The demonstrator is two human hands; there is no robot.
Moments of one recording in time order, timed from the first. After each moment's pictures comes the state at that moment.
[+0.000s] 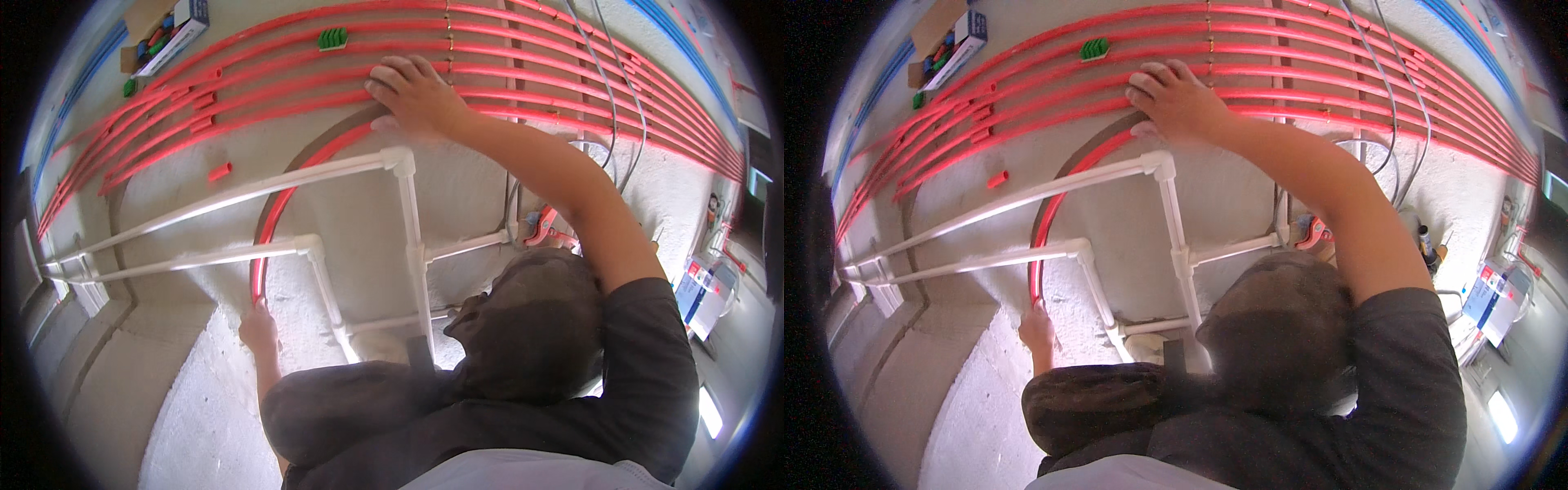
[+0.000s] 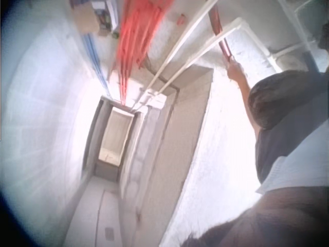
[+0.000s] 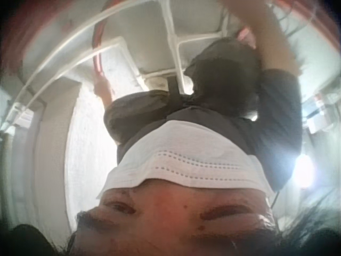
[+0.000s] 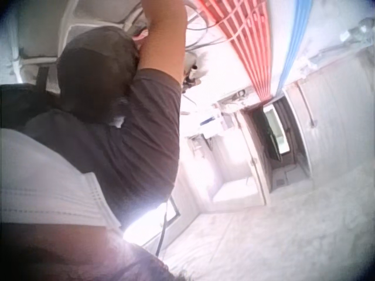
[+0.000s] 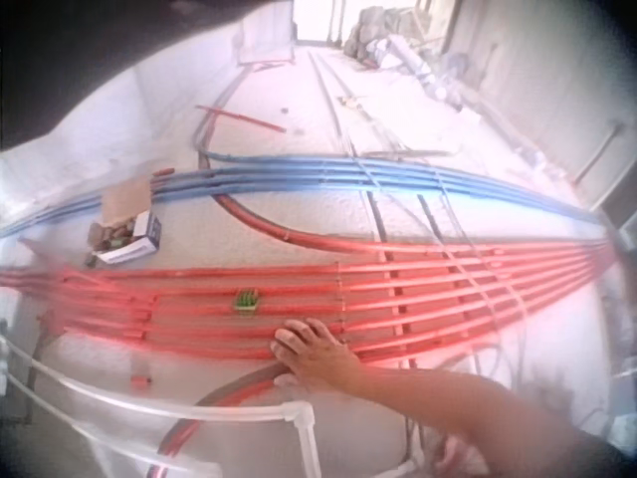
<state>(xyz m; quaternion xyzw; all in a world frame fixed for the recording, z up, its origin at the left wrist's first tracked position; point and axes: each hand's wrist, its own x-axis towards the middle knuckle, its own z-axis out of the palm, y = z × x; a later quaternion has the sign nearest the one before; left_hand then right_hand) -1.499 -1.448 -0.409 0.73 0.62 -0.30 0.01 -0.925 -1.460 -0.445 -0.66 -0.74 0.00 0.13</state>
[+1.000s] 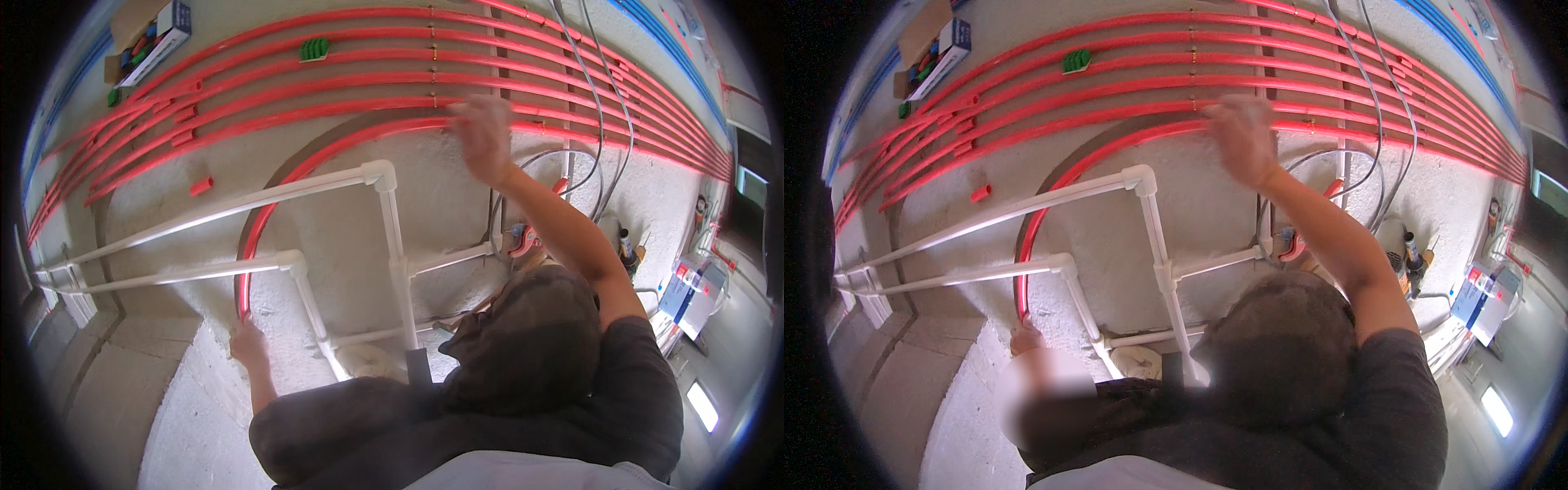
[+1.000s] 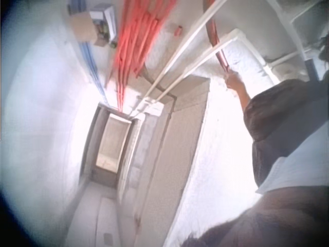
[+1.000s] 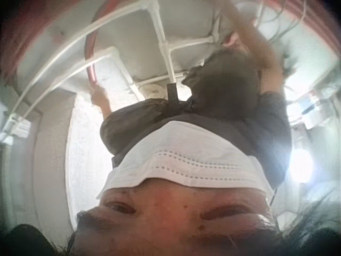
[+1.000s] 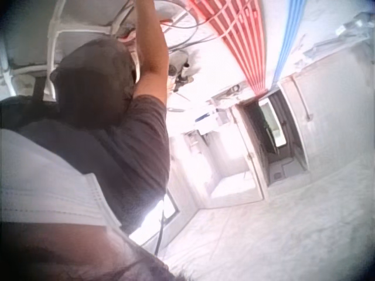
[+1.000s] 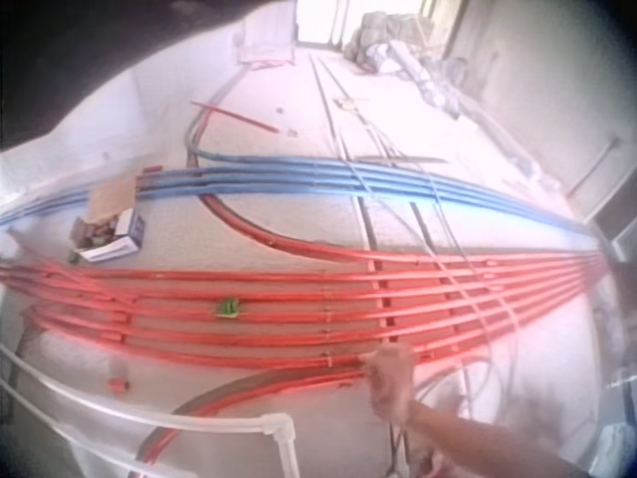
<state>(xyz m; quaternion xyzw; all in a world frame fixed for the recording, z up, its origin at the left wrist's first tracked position) -1.517 -1.467 -0.436 0.72 0.63 -0.27 -0.05 -0.875 -1.570 -0.456 -0.75 -0.58 -0.06 0.33</state>
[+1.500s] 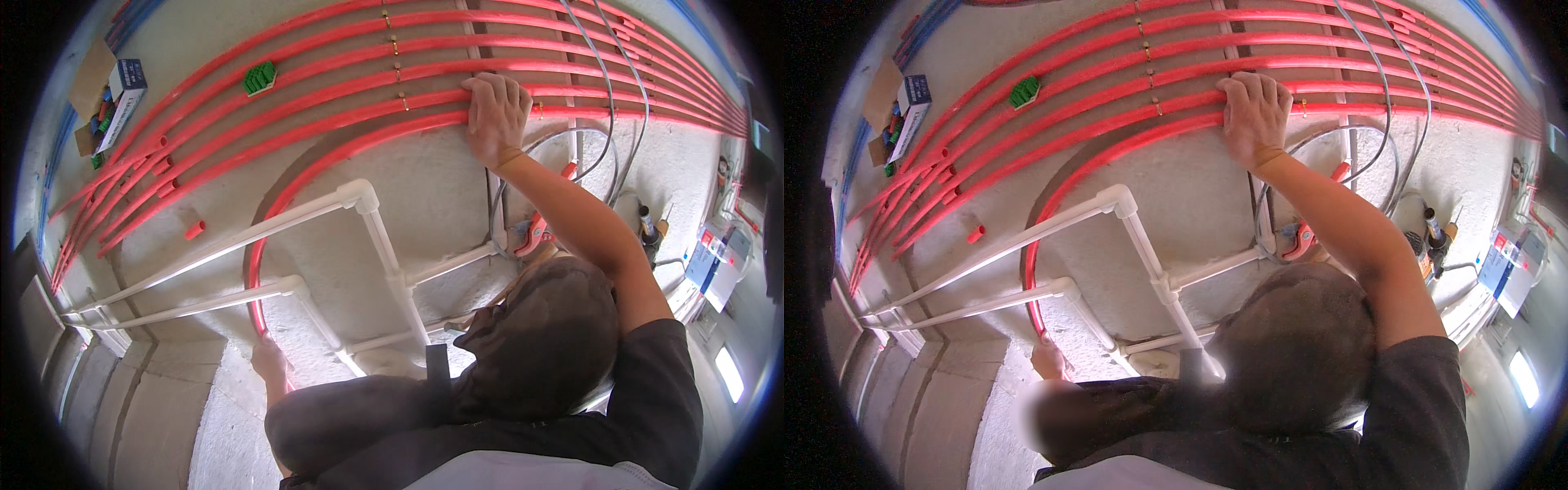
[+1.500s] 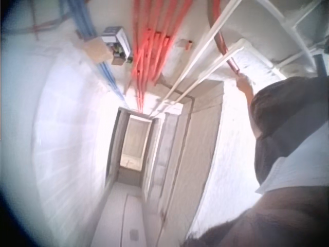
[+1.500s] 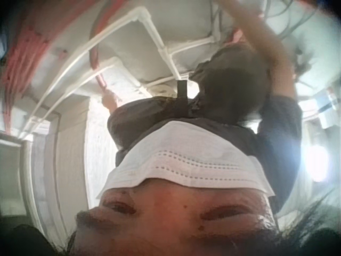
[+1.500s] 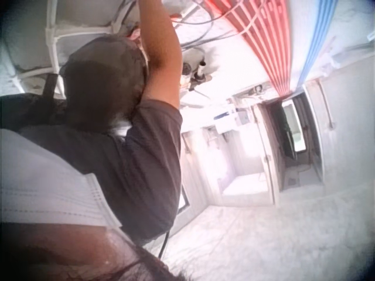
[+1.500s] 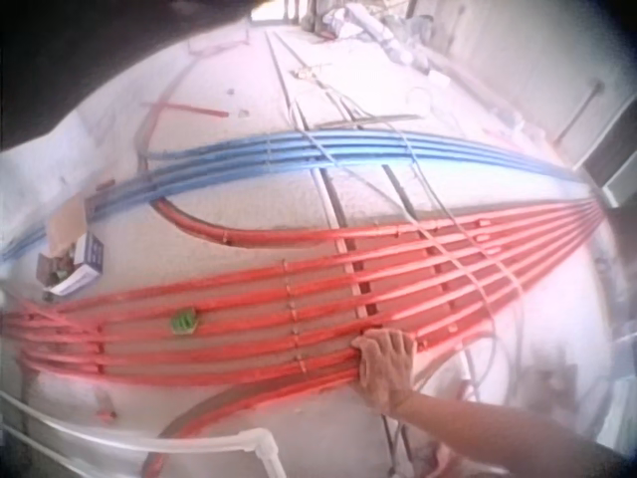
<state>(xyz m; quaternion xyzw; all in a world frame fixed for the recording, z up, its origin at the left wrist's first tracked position) -1.509 -1.443 -0.427 0.68 0.63 -0.37 0.03 -0.844 -1.589 -0.470 -0.88 -0.43 -0.10 0.19</state>
